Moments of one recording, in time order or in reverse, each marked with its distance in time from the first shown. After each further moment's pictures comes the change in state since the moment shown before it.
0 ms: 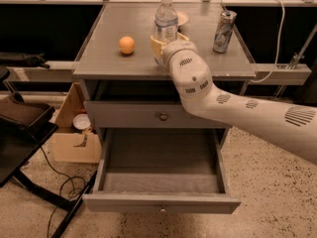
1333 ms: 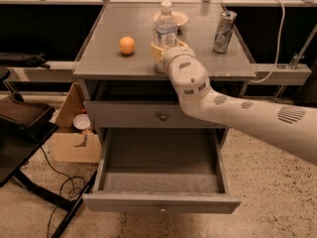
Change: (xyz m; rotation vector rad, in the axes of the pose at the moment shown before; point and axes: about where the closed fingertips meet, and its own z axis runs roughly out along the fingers) arm -0.034 0.008 0.012 -0.016 -0.060 0.015
